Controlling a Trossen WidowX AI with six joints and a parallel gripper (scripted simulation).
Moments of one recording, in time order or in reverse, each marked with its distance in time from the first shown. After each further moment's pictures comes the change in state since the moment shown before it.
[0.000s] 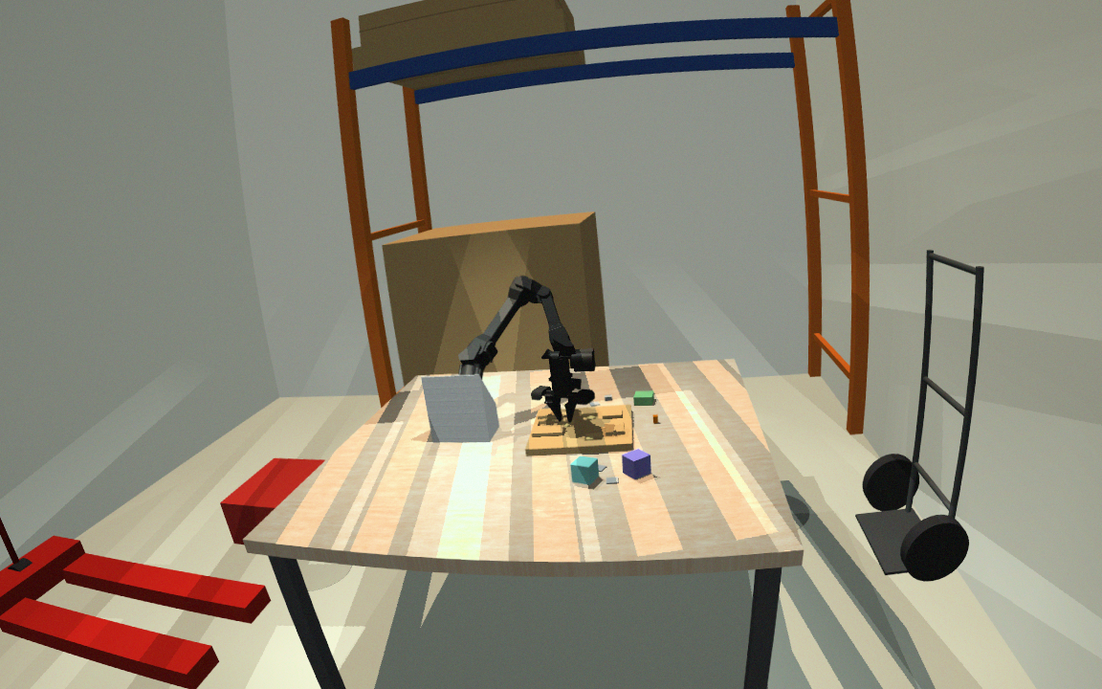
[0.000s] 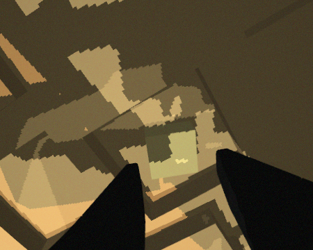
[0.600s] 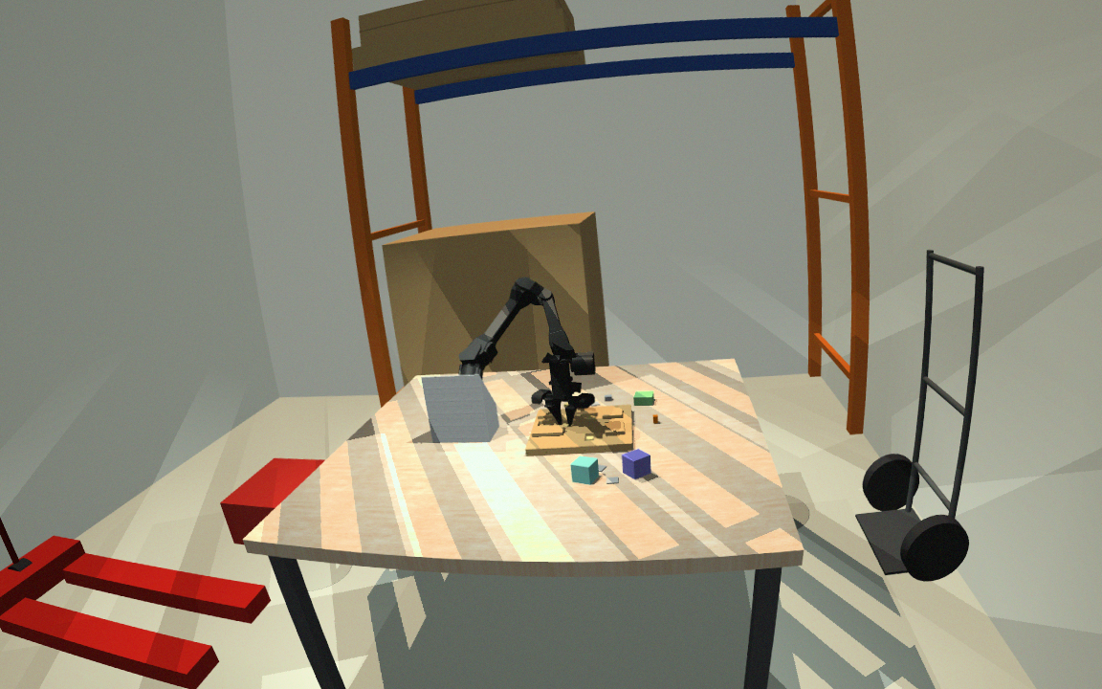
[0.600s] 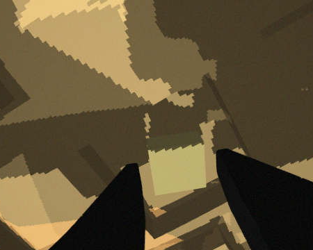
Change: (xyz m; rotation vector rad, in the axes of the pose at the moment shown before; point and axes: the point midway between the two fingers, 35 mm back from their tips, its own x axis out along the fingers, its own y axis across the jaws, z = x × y) arm 0.011 0.001 0.000 0.001 0.000 0.001
